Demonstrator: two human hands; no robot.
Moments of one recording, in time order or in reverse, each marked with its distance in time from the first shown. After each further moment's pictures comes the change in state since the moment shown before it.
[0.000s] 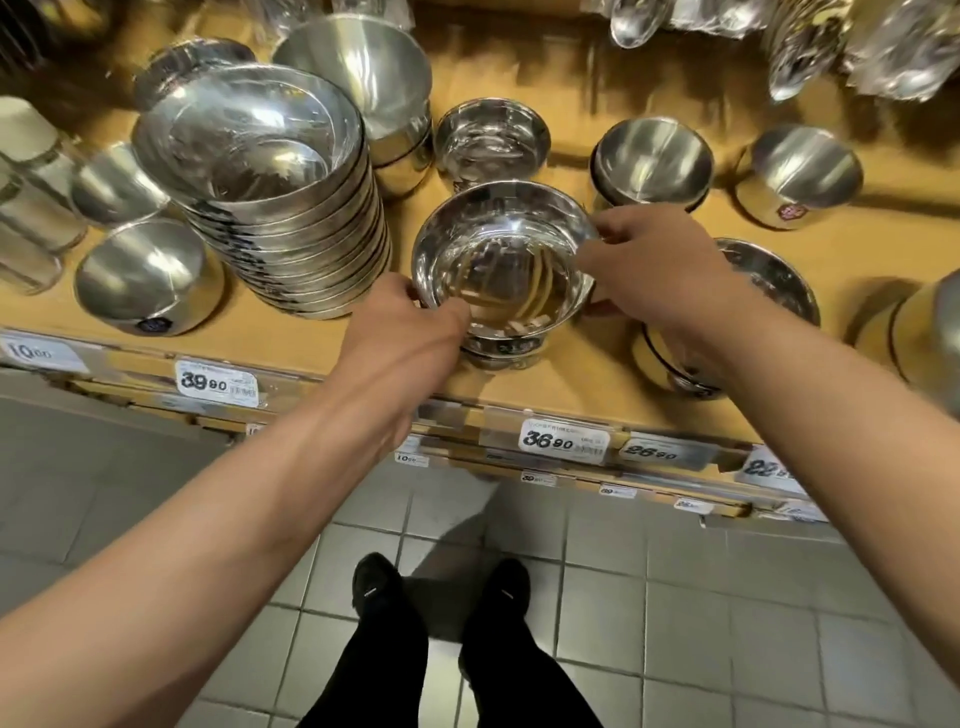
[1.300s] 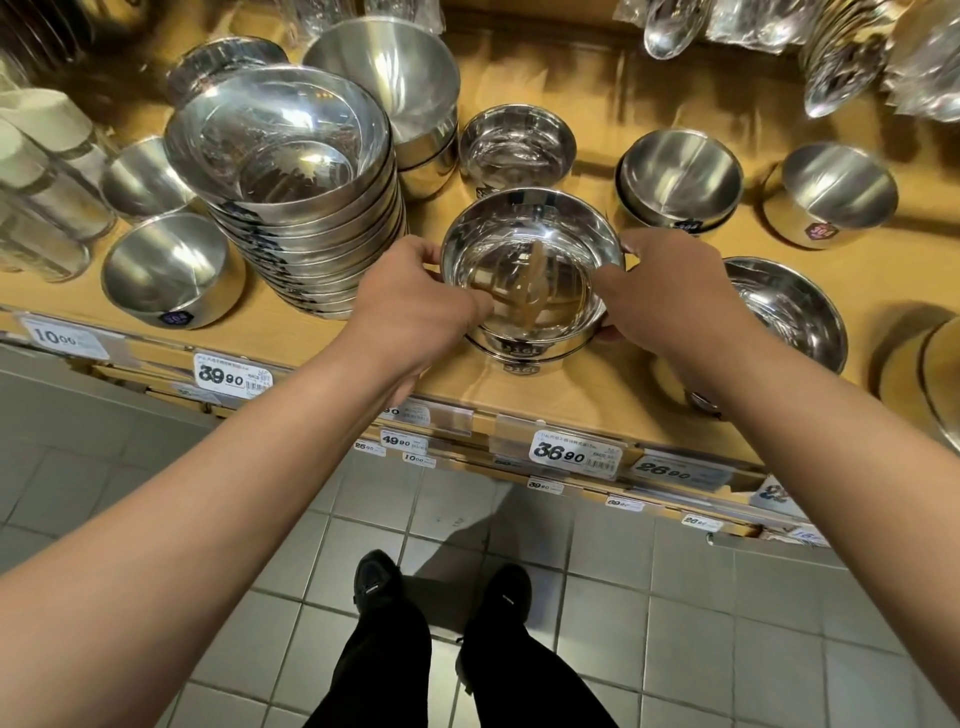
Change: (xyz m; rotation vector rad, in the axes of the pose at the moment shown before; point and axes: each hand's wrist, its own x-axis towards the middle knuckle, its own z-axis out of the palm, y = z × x) left_hand 0.017 0.021 -0.004 0.025 -0.034 0.041; right_hand 0.000 -0.007 0.008 -0.311 0.032 -0.004
